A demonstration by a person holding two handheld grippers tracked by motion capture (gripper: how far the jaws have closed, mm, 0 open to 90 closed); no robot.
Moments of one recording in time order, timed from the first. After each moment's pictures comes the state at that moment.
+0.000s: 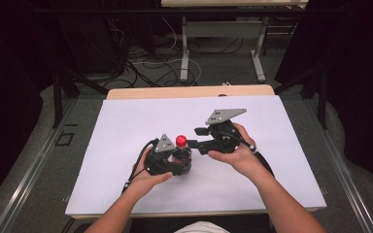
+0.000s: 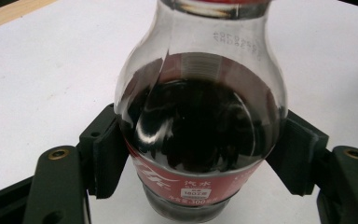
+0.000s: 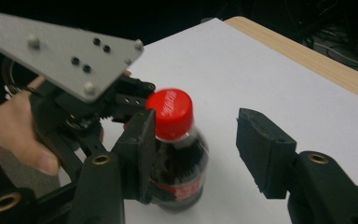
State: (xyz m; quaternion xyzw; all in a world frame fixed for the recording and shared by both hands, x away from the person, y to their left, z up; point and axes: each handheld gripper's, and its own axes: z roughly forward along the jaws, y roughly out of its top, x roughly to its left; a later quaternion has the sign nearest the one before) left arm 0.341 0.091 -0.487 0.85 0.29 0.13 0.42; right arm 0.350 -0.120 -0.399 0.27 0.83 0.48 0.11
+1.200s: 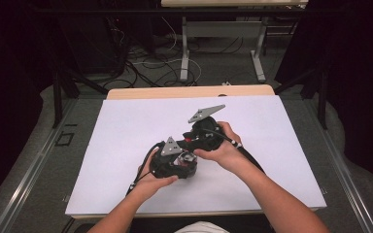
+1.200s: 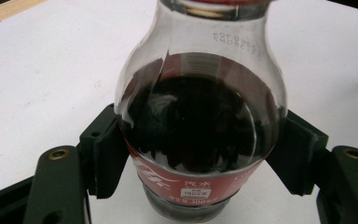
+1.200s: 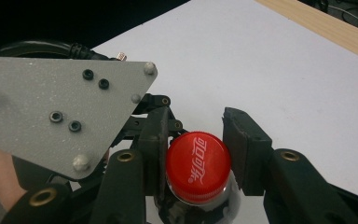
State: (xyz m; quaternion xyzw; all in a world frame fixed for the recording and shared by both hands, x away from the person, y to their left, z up) left arm 0.334 0.075 -0.490 0.85 0.28 0.13 0.43; right arm 0.359 -0.089 -0.402 0.28 0.85 0.43 0.09
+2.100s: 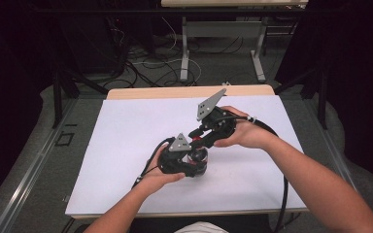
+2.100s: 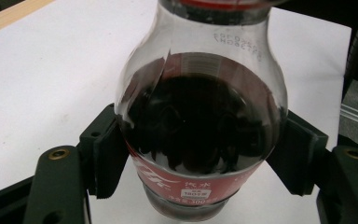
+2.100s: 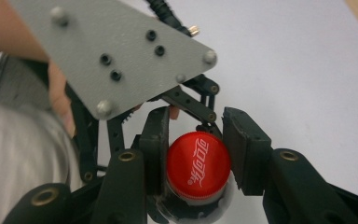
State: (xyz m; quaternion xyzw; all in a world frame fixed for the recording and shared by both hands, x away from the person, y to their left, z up) left arm 0.340 0.053 -0.478 0.86 0.23 0.09 0.44; right arm 0.390 -0.115 -0.377 0.05 0.93 0.38 0.00
